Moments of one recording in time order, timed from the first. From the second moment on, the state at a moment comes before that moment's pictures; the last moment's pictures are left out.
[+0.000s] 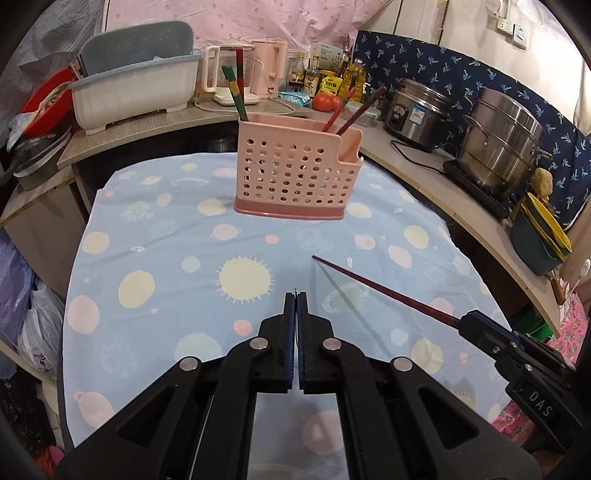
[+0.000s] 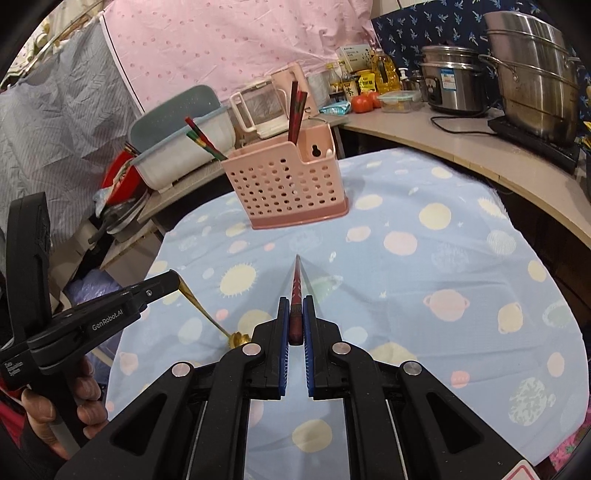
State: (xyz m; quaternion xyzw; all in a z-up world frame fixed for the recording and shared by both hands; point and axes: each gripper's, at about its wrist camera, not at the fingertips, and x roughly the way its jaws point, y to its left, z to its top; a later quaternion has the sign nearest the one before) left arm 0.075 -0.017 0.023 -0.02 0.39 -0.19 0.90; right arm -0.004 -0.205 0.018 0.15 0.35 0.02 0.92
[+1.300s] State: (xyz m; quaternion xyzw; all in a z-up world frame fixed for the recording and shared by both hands) left arm 0.254 -0.054 0.183 0.00 0.27 -0.20 0.94; right arm 0.202 -0.250 0.217 0.19 0.14 0.02 0.97
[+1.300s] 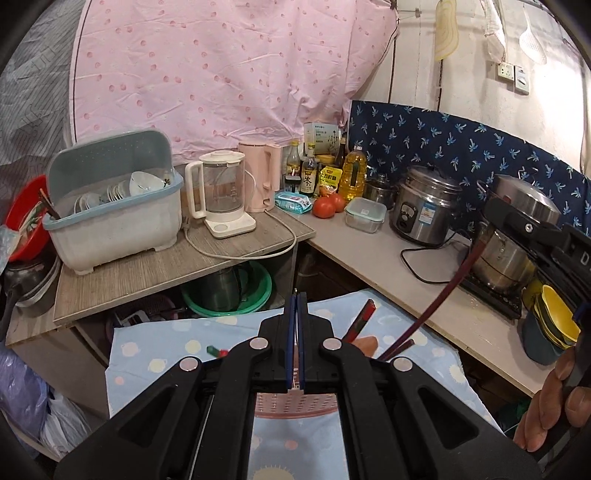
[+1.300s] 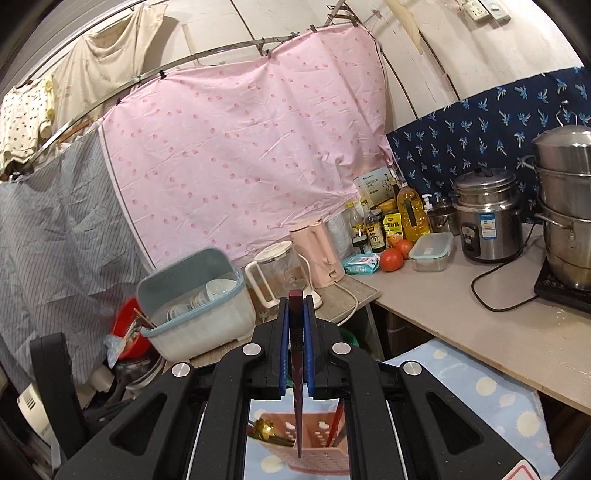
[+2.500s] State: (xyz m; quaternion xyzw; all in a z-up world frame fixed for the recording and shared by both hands) left arm 0.260 -0.076 0.135 0.05 0.30 -0.15 0.94; right arm 0.213 -0.232 0.145 0.15 0.22 0.00 0.96
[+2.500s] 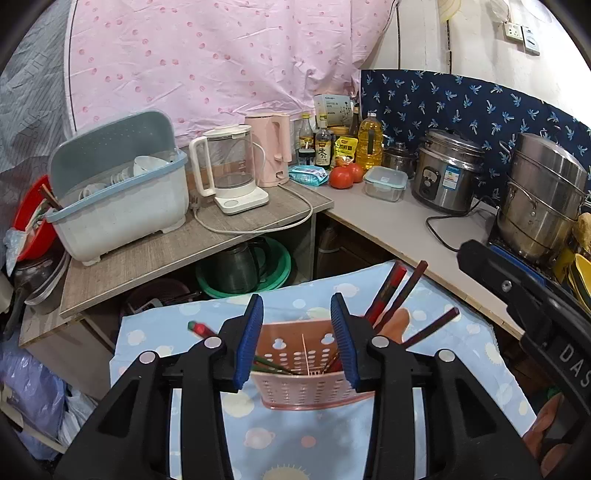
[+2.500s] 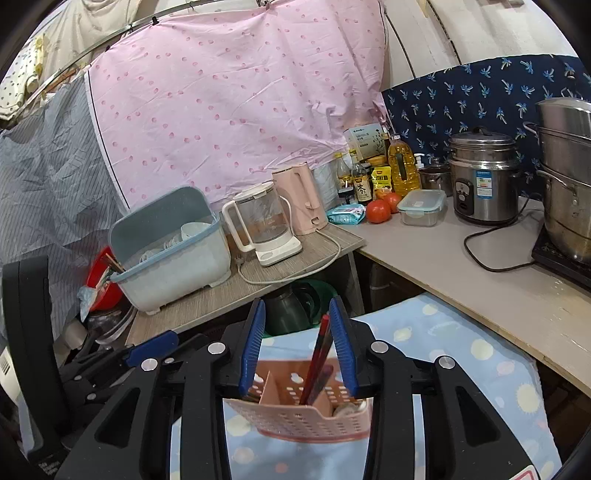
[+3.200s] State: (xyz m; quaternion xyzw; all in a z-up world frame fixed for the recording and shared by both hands) left arm 0.171 -0.065 0.121 0.06 0.31 -0.14 0.94; right arm 0.112 -0.210 0.113 0.11 0.27 0.00 0.96
